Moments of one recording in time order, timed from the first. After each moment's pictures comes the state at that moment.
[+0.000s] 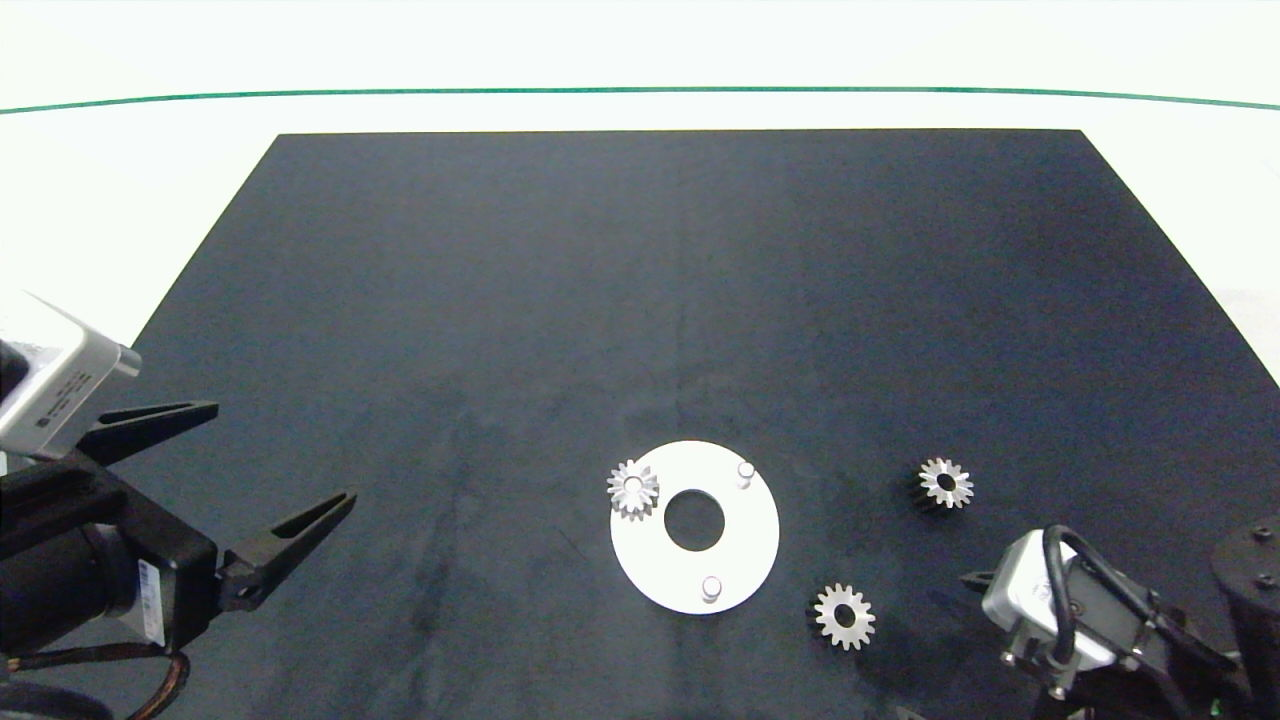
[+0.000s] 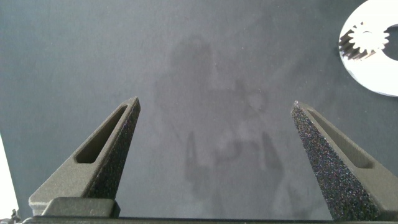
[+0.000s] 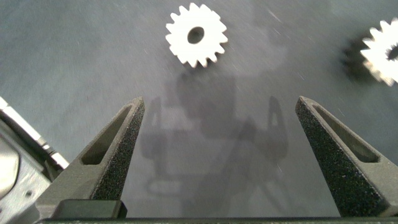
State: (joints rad) left arm -0.54 0.99 -0.64 -0.09 0.29 0.26; right arm 0.77 1.31 -0.47 -0.18 -0.19 -0.26
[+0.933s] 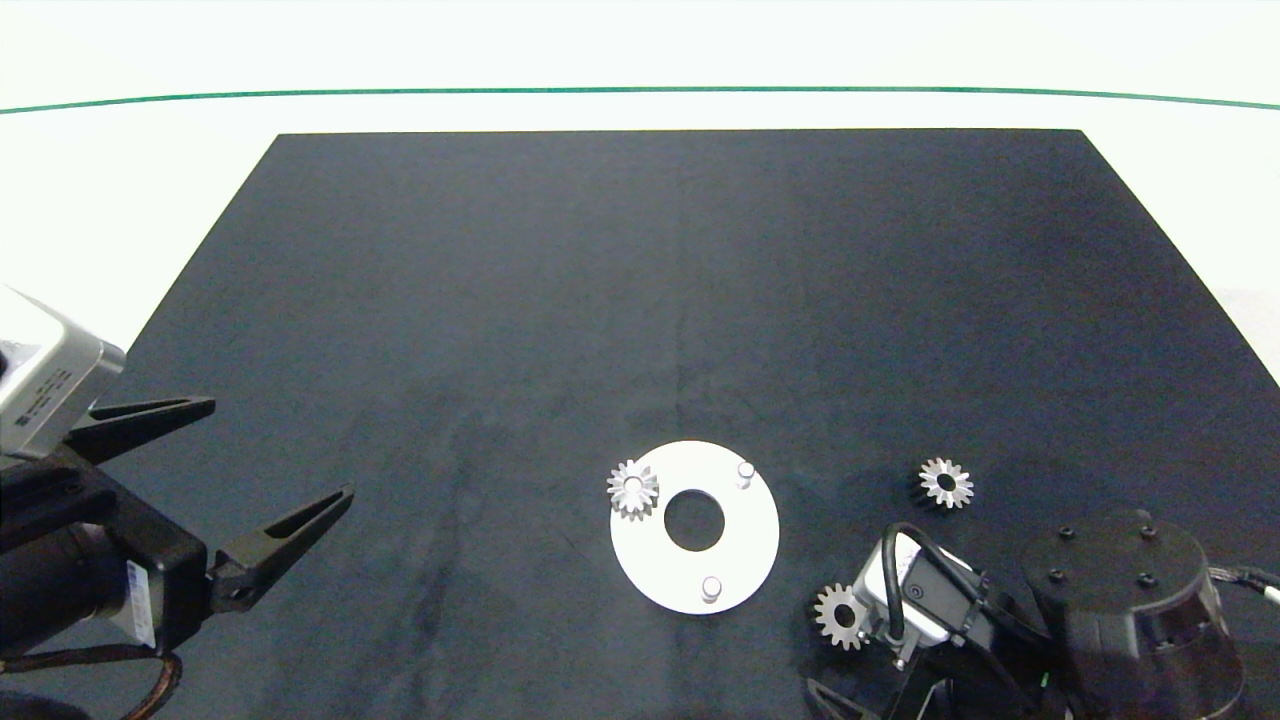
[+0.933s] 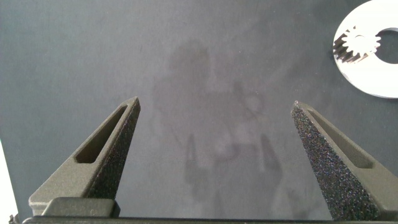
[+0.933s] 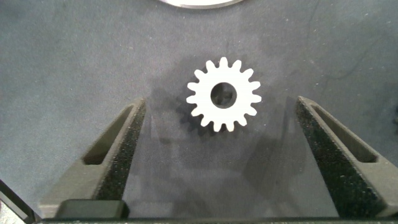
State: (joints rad) left arm -0.54 0.98 -0.64 -0.08 0.28 0.26; right arm 0.81 1.53 -0.47 -0.40 -0.22 -0.26
